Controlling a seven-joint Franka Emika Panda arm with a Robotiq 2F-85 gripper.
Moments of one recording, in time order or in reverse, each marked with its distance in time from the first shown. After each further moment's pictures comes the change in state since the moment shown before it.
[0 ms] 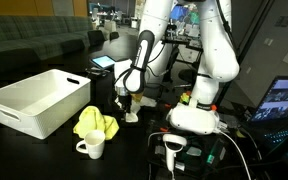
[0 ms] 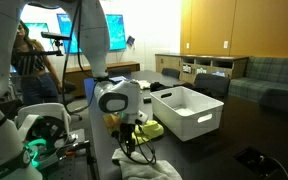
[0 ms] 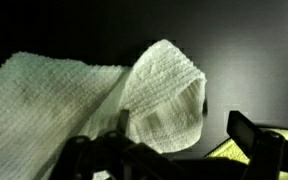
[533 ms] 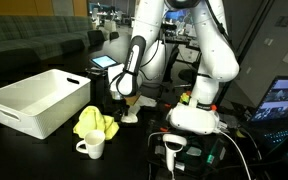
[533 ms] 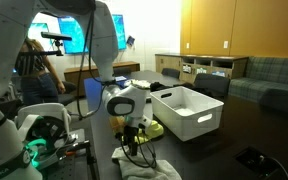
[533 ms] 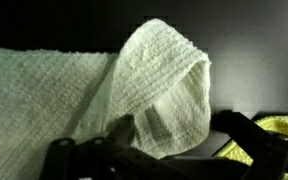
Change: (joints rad) arm -0.007 0.113 0.008 0.118 0.003 -0.063 0.084
